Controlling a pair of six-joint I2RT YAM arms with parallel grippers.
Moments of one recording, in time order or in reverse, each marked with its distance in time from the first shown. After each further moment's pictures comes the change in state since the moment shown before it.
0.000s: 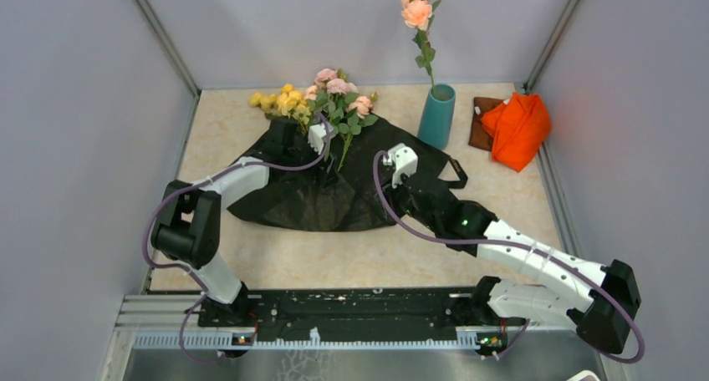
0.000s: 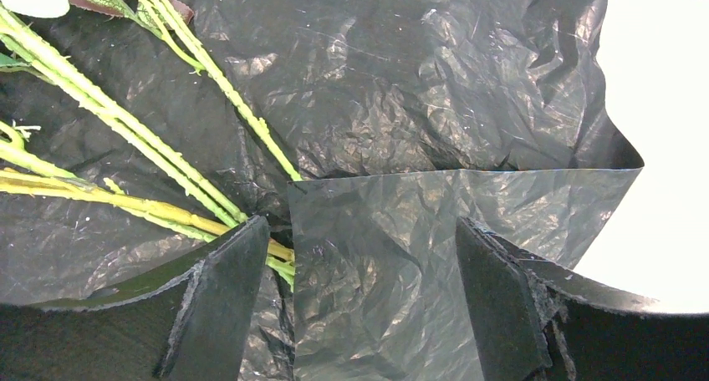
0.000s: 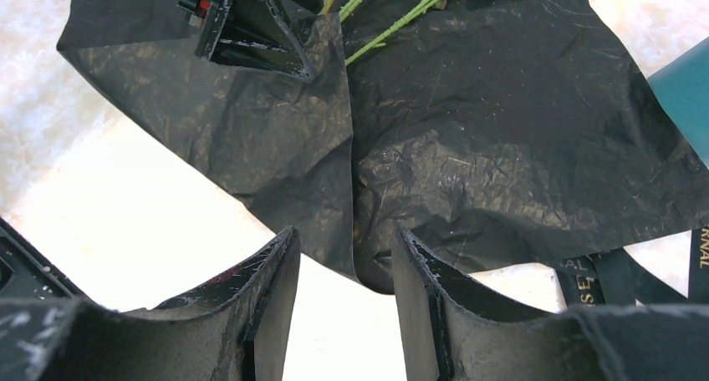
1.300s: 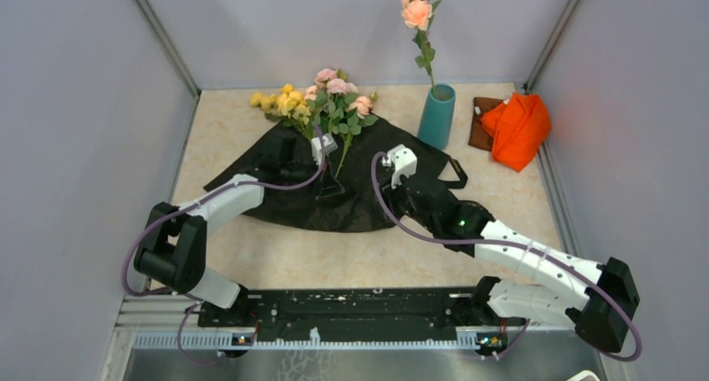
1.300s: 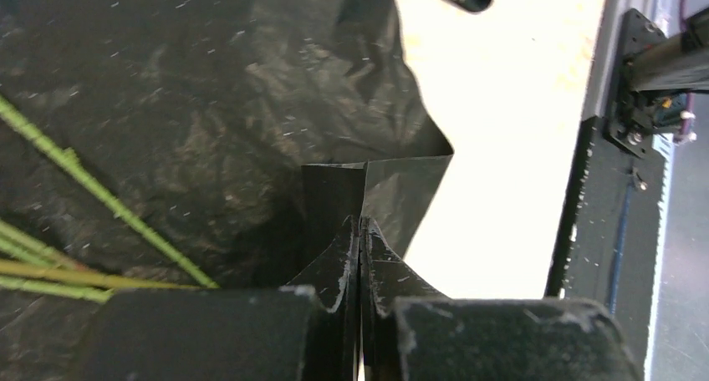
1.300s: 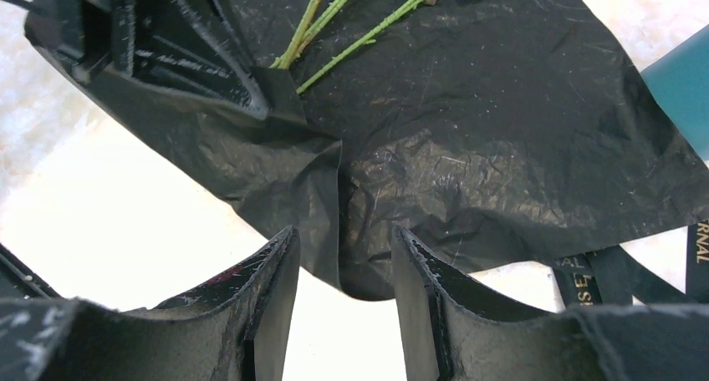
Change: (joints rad) left arm -0.047 -0.142 -0.141 0.066 0.227 -0.132; right arm -0.005 -0.005 -0.024 0.023 0.024 0.000
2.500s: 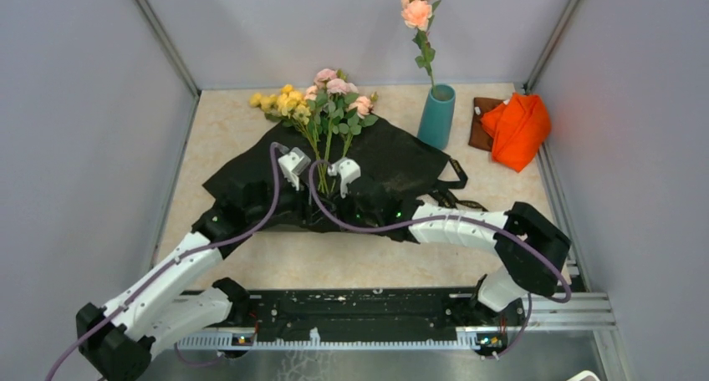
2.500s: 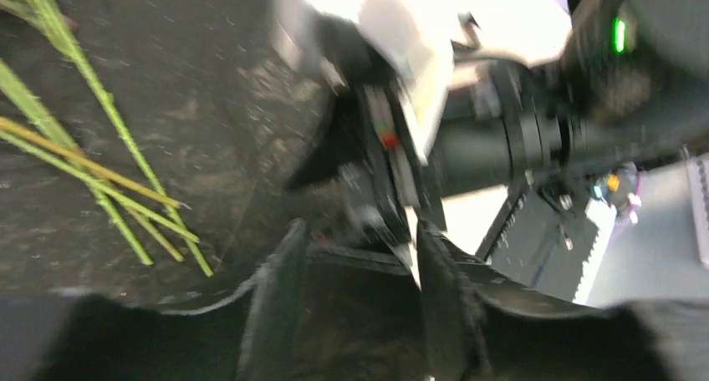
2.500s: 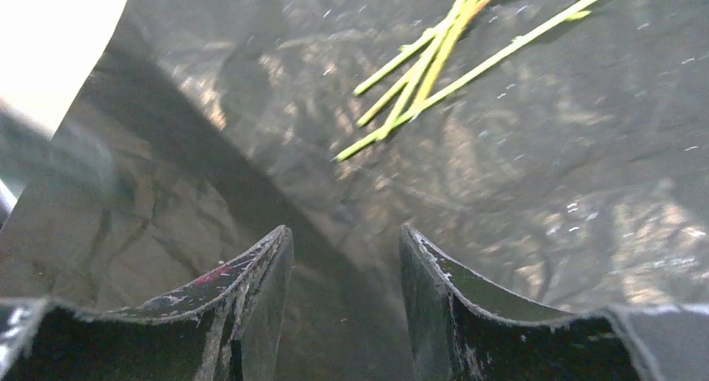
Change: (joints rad) left arm -0.213 -0.631 -0.182 -0.164 -0.380 -0.310; right arm 0.083 0.516 0.142 0.250 -0.134 0.093
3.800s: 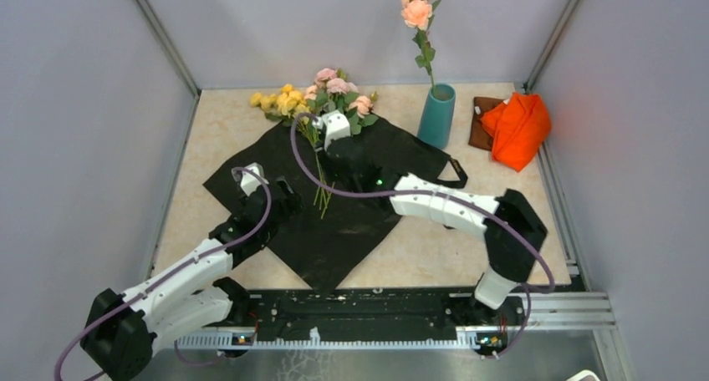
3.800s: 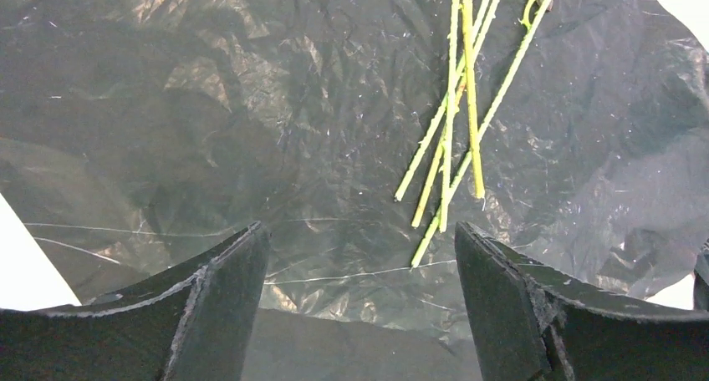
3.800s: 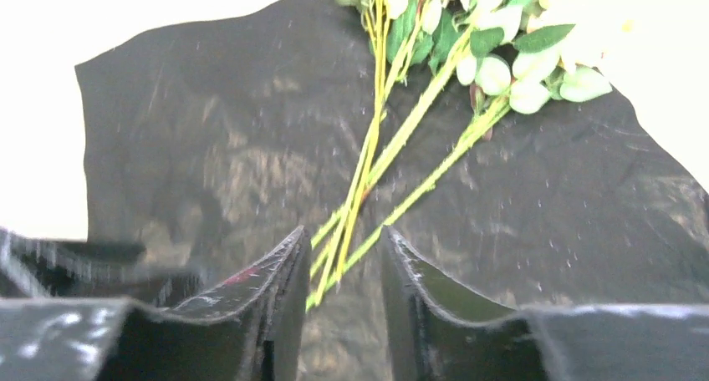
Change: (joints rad) left arm -0.005 -0.016 -0.249 0.002 -0.940 -0.615; right arm 0.039 0.060 0.292 -0.080 0.306 -0.027
